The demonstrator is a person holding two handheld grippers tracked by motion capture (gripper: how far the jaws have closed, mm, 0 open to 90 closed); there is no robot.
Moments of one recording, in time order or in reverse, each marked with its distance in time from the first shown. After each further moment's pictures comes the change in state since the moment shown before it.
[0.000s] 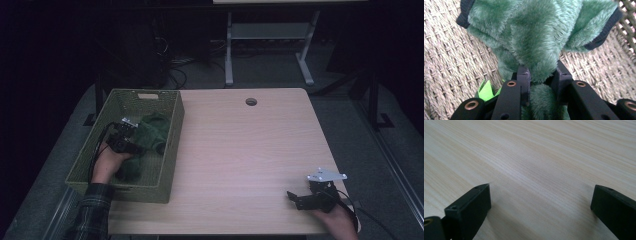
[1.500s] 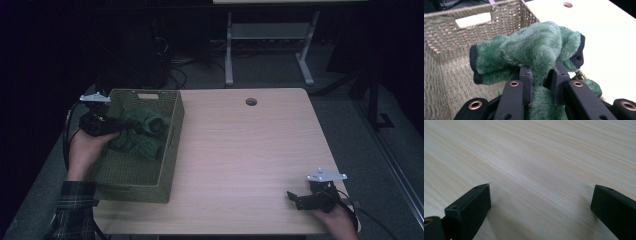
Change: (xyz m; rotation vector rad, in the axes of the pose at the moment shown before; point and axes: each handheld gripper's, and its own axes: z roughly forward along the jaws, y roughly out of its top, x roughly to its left) left arm -0.010 0.019 -0.124 -0.403 -0.115 -0.001; right arm 0.000 0.000 0.000 0.000 0.000 0.001
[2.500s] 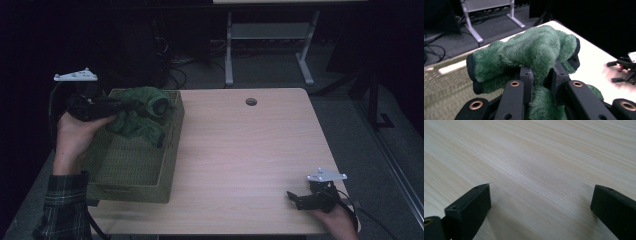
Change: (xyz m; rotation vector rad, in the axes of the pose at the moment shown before) left arm -0.039 0.049 -0.049 -0.176 -0.155 0.092; right arm 0.000 0.000 0.000 -0.001 0.000 0.000
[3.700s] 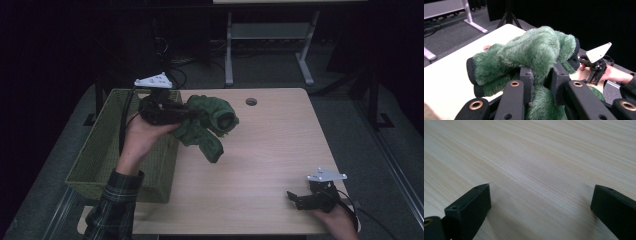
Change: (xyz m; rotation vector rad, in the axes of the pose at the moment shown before) left arm -0.095 0.021 0.105 0.018 -0.259 0.115; right arm 0.000 0.000 0.000 0.000 0.001 0.001
